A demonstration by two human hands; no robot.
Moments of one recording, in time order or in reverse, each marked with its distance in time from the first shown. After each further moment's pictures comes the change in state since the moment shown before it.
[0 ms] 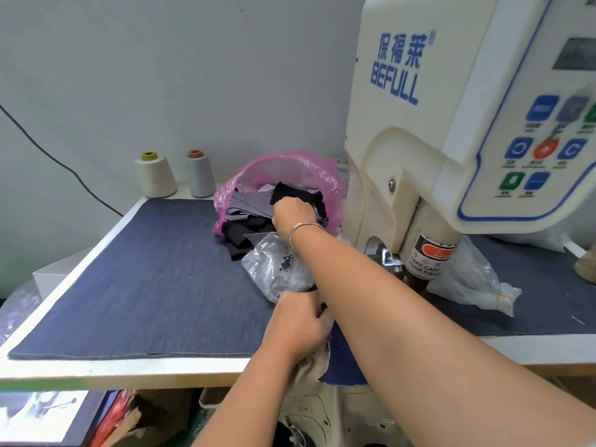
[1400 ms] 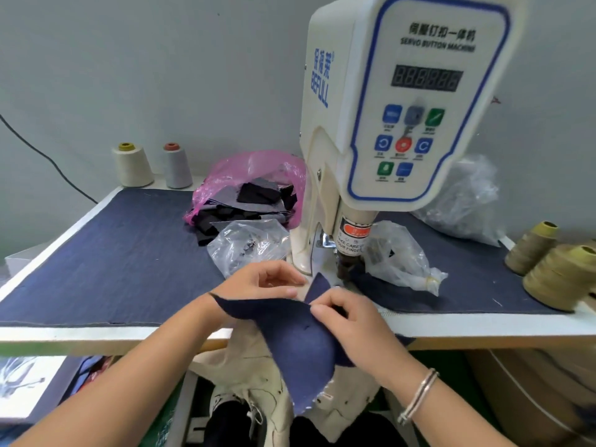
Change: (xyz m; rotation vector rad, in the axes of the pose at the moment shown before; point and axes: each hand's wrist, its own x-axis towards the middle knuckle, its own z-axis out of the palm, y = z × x) left_hand -0.009 0.034 -0.032 -0.535 -0.341 0.004; right_hand -0.279 0.074 -0.067 1.001 -0.010 0.095
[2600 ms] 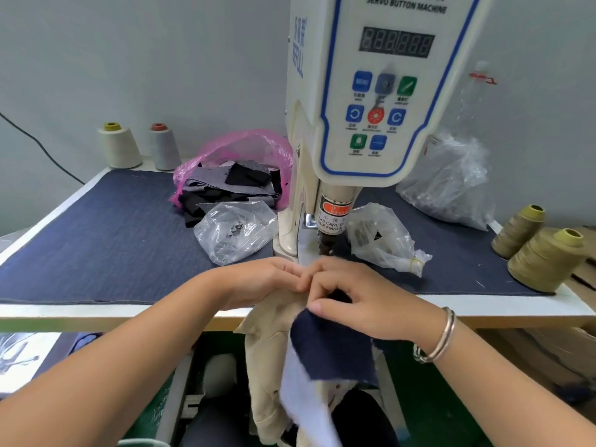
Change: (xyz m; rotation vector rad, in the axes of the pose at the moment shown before) left_hand 0.008 0.028 0.036 -0.239 -0.331 -0.325; right_hand 0.000 -0.022 -0.056 -0.212 -0.459 -0.273
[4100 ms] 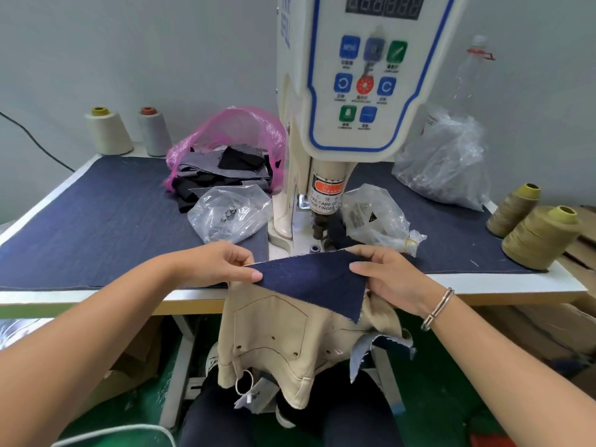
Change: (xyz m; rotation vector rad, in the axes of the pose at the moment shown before) left_hand -0.026 -0.029 -0.056 0.568 0.222 -0.108; right_hand -0.017 0.119 0.005 1.016 0.192 0.301
